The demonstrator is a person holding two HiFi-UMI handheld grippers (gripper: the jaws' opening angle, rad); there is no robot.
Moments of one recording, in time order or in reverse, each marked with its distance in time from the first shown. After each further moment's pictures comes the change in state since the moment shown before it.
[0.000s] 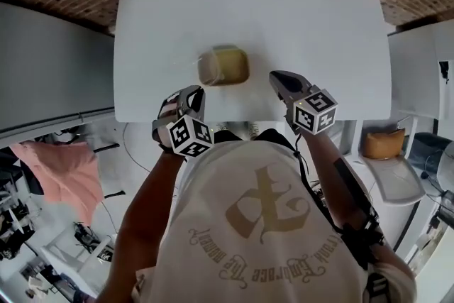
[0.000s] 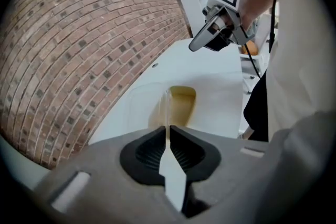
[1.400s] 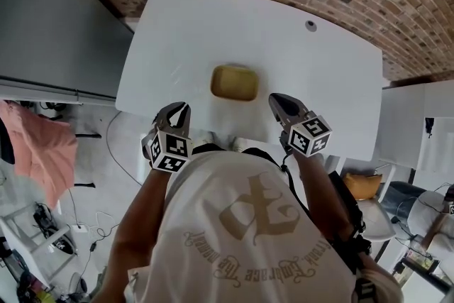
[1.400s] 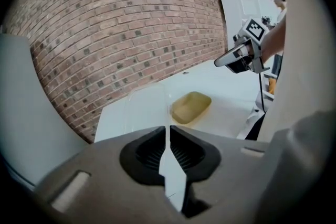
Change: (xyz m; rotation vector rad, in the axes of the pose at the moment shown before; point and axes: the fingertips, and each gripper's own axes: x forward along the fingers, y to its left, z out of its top) left arm -0.066 0.028 -0.057 -0.469 -0.111 0.131; right arm 0.015 0.041 0.024 -0.100 0.014 0.079
